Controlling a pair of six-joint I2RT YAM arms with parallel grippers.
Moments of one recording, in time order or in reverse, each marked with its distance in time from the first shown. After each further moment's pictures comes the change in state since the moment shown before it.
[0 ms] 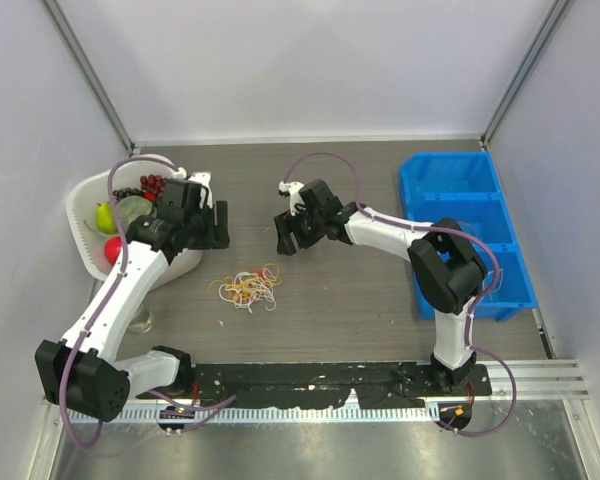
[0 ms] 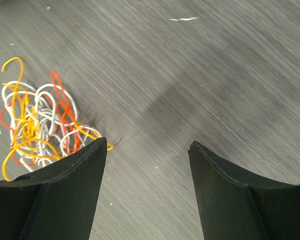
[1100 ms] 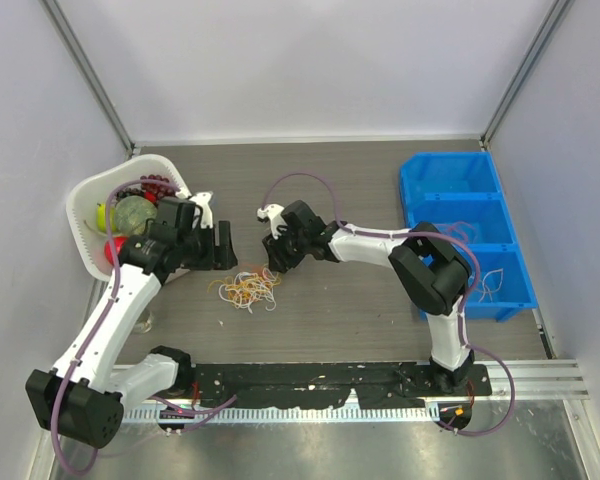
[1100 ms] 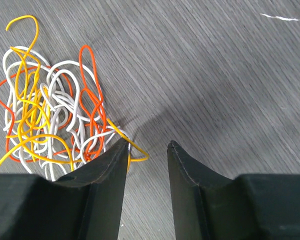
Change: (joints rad) left arm 0.000 -0.158 -0.130 -0.067 0.204 -0.023; right arm 0.130 0.057 -0.061 0.112 -0.043 -0.116
